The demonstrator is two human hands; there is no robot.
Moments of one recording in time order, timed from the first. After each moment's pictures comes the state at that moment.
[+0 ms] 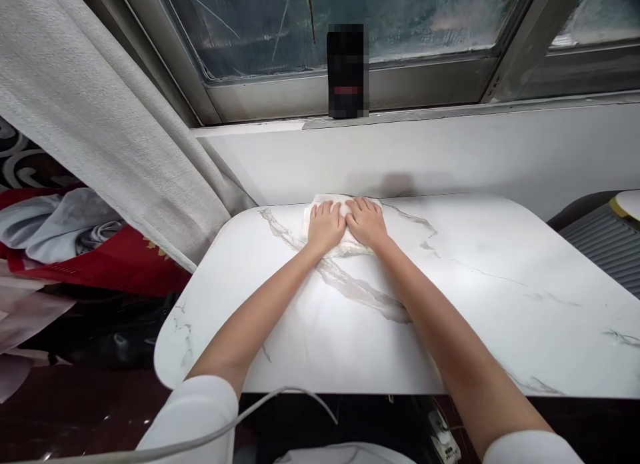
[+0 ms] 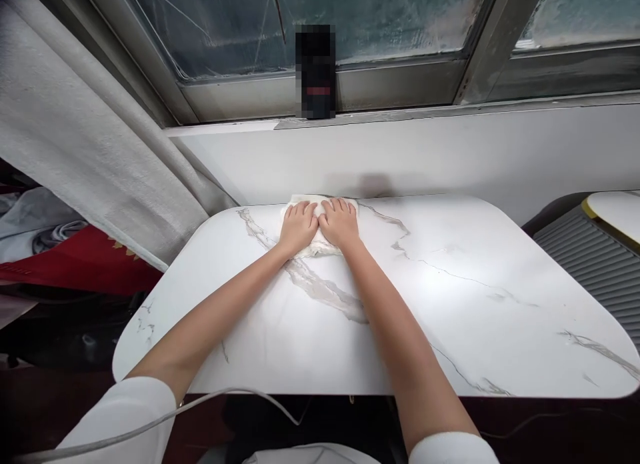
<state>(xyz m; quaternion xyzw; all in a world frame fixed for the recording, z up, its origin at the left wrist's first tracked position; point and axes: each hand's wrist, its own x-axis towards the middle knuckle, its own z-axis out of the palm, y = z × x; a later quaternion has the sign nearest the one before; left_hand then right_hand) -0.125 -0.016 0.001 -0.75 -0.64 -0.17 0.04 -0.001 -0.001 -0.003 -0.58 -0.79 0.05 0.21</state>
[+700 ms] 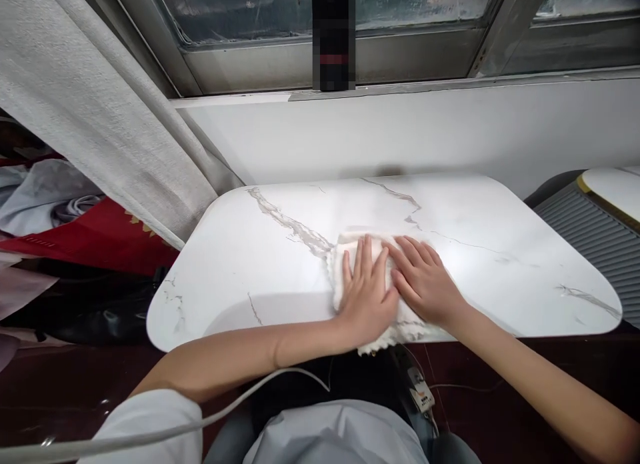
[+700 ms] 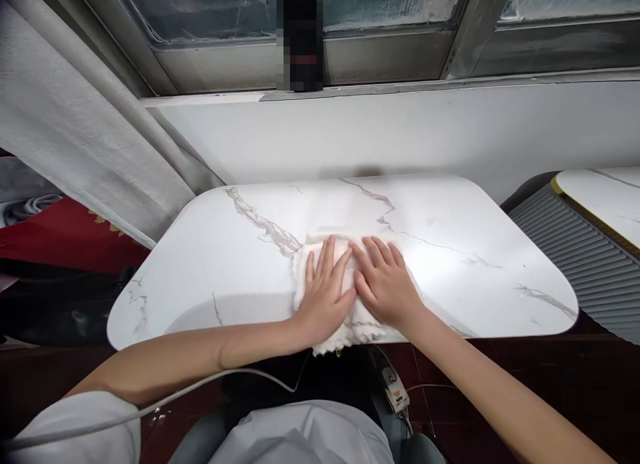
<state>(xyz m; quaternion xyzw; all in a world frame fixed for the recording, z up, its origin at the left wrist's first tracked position) -0.046 -0.215 0.022 -0.77 -0.54 -0.17 -0.30 0.118 -0.189 -0.011 -0.51 -0.84 -0.04 0.16</state>
